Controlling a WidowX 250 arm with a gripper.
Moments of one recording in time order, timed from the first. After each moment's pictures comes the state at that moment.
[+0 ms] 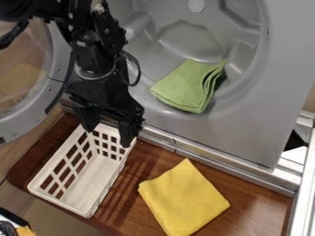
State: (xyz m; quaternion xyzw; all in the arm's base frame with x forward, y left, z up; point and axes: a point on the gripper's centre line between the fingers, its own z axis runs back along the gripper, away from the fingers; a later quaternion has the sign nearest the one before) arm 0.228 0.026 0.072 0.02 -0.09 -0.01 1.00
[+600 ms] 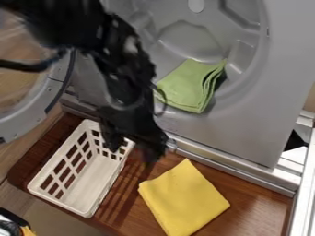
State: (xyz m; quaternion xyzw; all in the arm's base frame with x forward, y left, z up) arm 0.235 -0.010 0.031 0.01 -0.08 -0.05 1.00
